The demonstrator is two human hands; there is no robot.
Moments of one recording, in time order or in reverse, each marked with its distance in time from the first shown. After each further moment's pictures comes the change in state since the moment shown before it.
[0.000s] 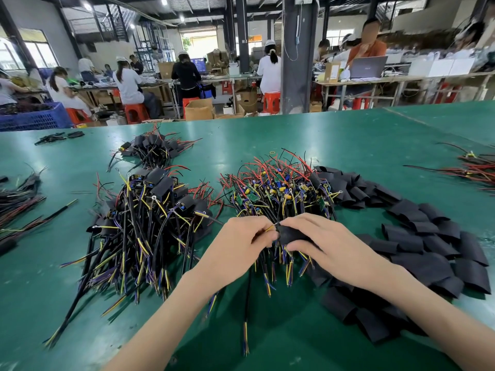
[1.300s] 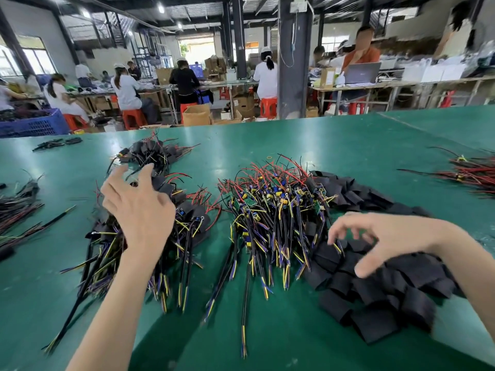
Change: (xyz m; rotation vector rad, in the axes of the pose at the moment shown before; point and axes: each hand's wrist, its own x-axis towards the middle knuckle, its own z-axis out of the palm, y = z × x) left_hand 0.007 -0.077 -0.080 0.678 0.783 -0.437; right_hand -0.016 0.056 -0.078 0.300 -0.605 0.316
